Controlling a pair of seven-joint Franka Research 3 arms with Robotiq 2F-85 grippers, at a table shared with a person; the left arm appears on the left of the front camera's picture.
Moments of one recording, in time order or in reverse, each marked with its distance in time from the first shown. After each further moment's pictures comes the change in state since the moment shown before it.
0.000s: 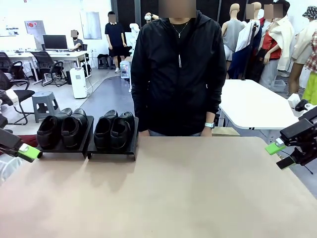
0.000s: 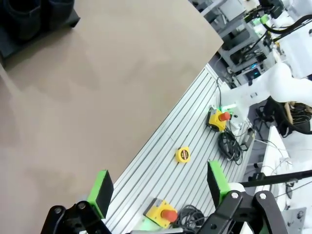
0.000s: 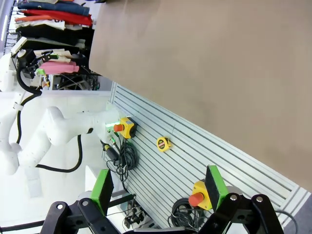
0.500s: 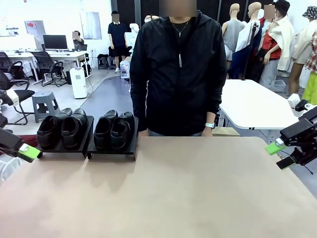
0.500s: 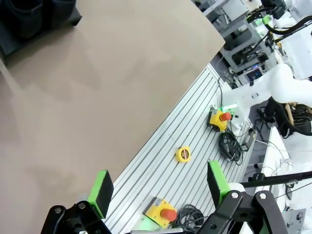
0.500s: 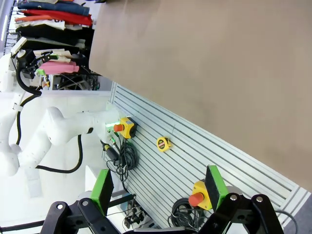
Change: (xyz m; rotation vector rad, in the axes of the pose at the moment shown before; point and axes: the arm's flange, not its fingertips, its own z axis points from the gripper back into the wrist) left arm -0.002 -0.001 0.002 0.007 0.002 0.011; right arm 0.000 0.000 0.000 0.000 0.000 0.000
